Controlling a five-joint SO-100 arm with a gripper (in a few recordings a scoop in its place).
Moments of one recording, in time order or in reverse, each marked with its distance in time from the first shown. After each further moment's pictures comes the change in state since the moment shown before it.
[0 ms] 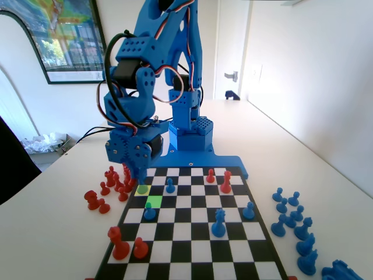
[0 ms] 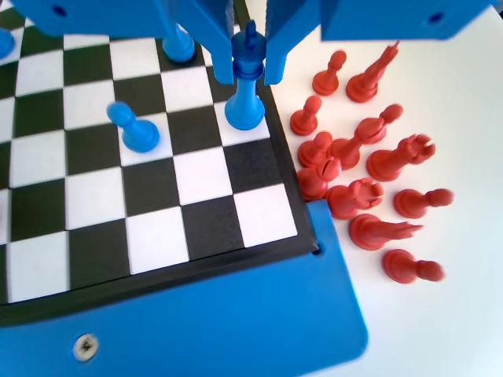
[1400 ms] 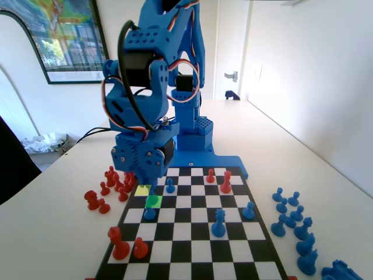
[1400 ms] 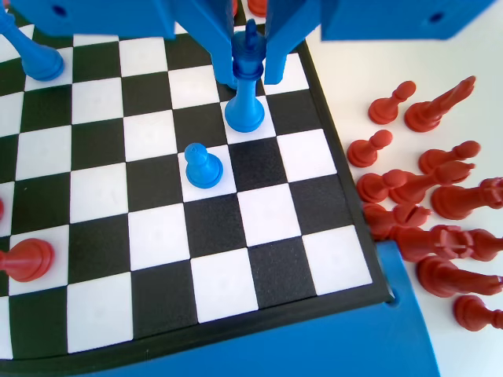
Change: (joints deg) arm -10.0 -4.3 -4.2 -1.6 8.3
